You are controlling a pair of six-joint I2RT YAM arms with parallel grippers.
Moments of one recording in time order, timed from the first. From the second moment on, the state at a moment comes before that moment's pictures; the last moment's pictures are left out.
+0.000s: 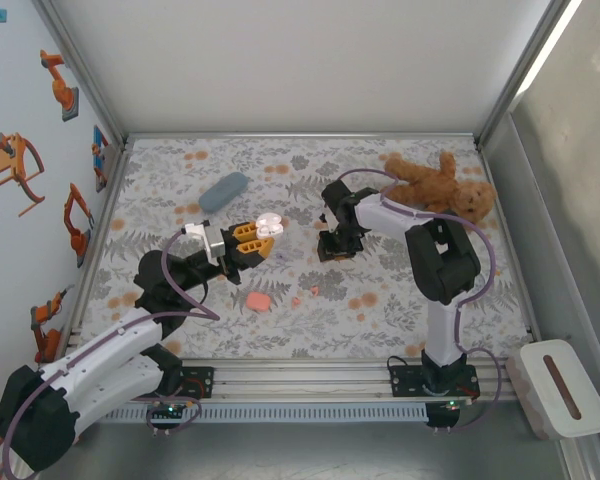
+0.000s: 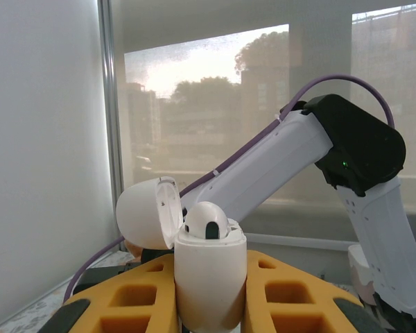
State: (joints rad) left arm -0.65 0.86 0.42 0.86 0.63 -0.17; right arm 0.55 1.98 1.38 -0.85 -0.27 0.30
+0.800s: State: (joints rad) left arm -0.65 0.85 0.42 0.82 0.62 -0.17; right arm 0.56 2.01 1.39 -0.84 -0.25 0.30
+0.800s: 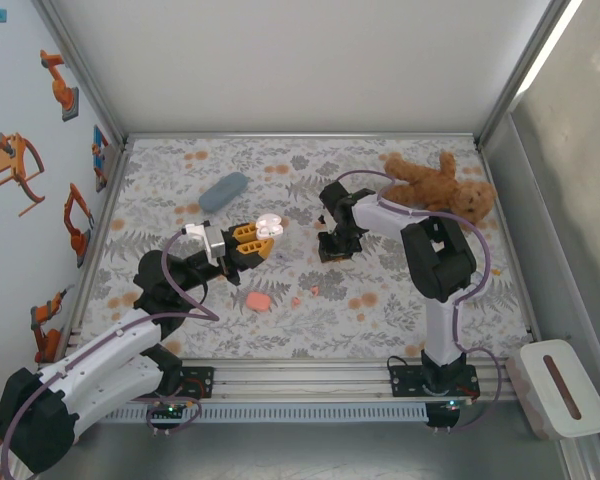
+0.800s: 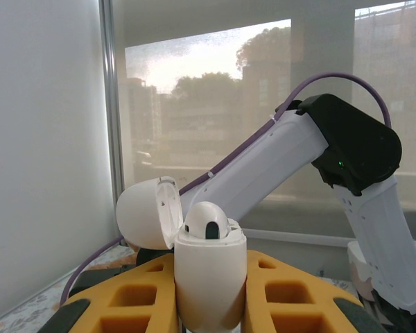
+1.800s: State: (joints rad) left arm -0.65 0.81 0.42 0.79 0.61 -0.15; right arm 0.56 1.89 1.32 -0.71 -0.24 0.27
